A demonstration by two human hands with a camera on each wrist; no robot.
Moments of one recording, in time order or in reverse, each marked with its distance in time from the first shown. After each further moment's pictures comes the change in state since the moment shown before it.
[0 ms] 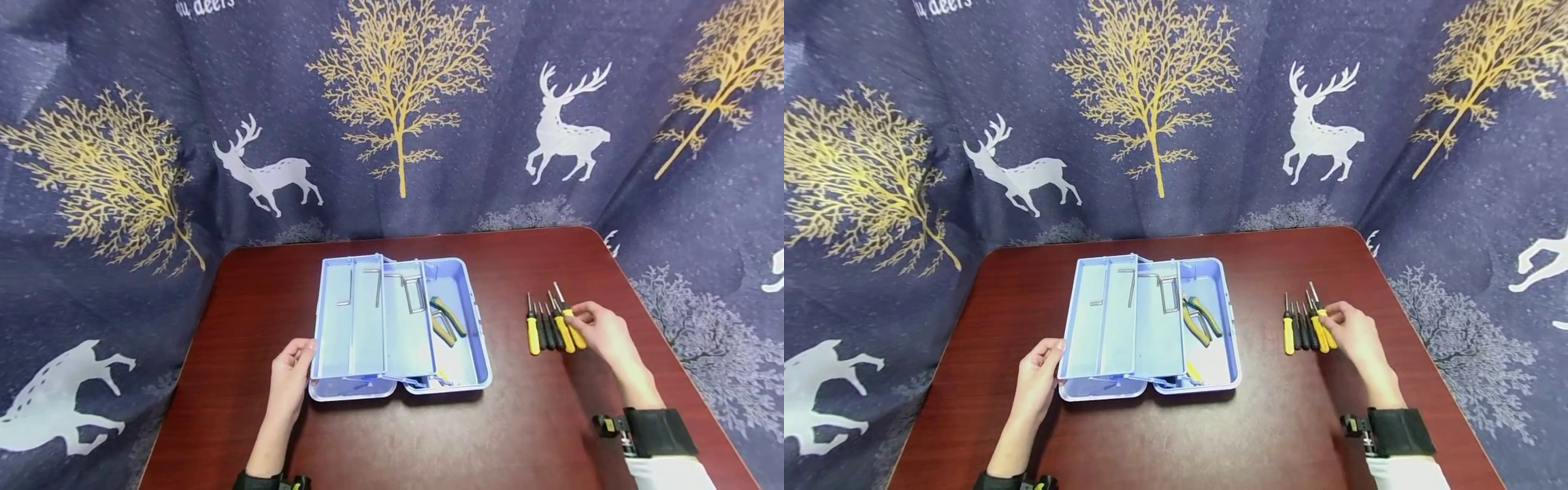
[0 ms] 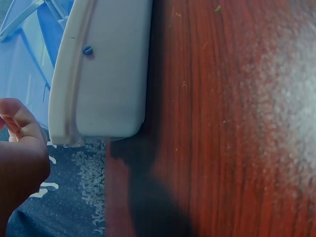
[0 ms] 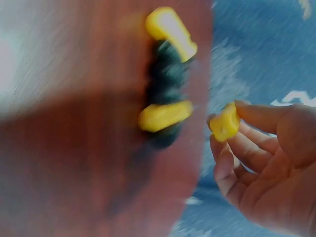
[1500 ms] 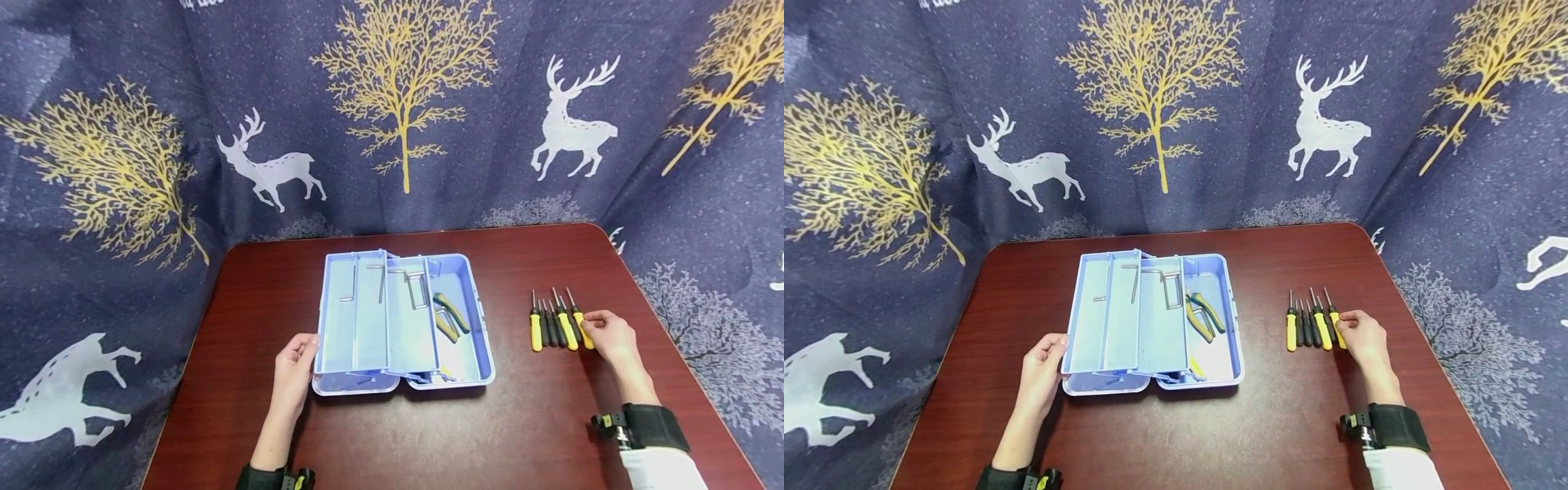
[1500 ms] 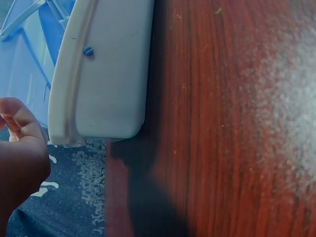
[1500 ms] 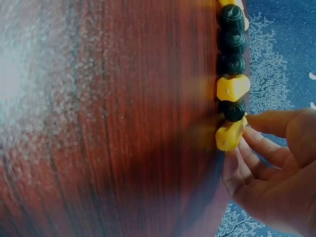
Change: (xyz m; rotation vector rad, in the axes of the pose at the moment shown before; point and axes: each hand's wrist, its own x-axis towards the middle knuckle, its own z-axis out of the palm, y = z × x) left_hand 0.001 -0.003 -0.001 -0.046 0.001 -0.013; right_hand 0.006 0.040 0.020 0.051 0.054 0.201
